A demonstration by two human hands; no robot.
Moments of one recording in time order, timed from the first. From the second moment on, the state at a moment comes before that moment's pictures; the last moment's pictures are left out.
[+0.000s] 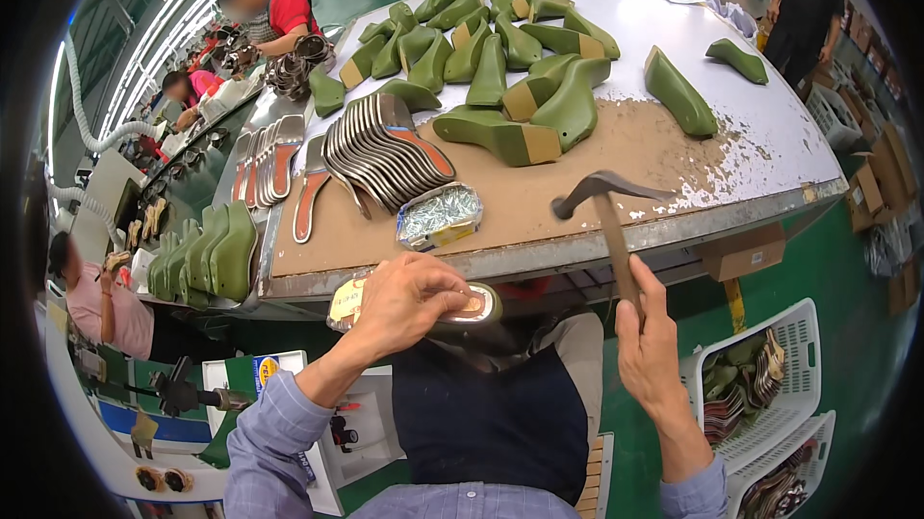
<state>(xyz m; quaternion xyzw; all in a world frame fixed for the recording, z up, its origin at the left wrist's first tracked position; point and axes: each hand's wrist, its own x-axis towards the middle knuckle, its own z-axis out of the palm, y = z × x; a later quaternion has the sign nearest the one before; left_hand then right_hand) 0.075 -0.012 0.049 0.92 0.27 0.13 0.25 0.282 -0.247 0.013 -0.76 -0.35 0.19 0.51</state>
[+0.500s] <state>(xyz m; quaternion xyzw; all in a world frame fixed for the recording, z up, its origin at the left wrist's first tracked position) 0.075 -0.011 0.046 0.93 0.21 0.19 0.22 0.242 -0.258 0.088 -0.65 -0.60 0.11 0.47</state>
